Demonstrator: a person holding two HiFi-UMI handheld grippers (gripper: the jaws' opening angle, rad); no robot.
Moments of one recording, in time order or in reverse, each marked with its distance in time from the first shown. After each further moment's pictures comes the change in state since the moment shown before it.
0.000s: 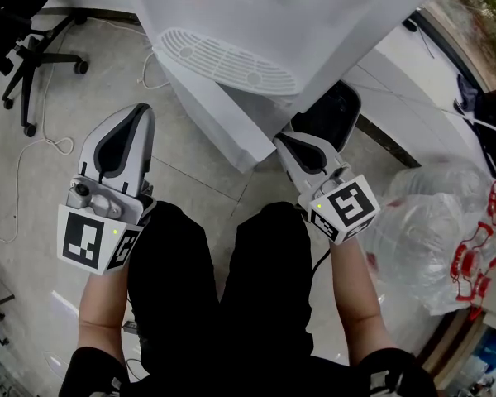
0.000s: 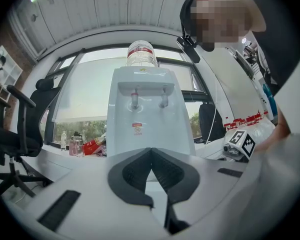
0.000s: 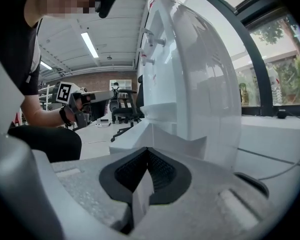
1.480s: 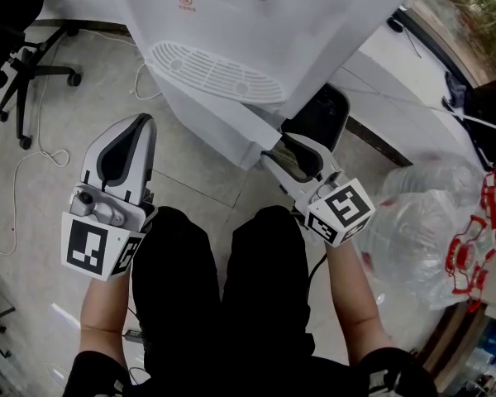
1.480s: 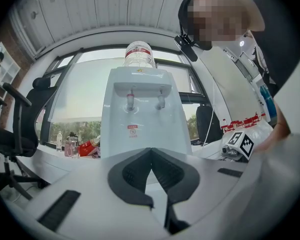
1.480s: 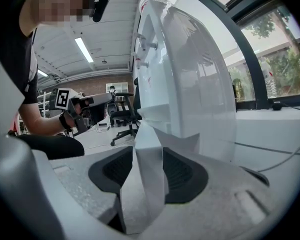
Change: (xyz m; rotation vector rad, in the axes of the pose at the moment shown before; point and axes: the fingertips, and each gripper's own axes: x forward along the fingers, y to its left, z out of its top) left arm 0.006 -0.010 0.005 -0.002 -0.016 -0.035; right arm -0.011 -0.003 -0.001 0.075 -0.014 -0.014
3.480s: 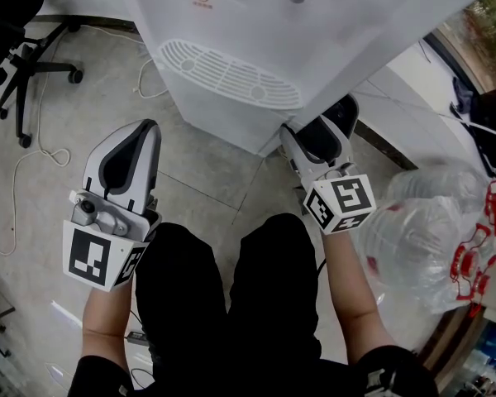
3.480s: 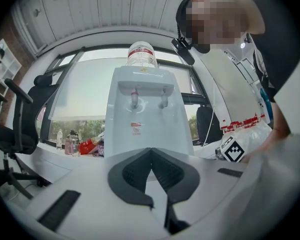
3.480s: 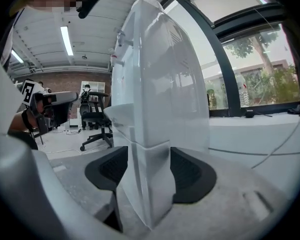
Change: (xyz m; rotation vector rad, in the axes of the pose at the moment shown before) left arm -0.004 0.012 -0.007 -0.013 -0.007 -0.004; right arm 0.018 -0.064 0.008 0.029 -0.069 -0.331
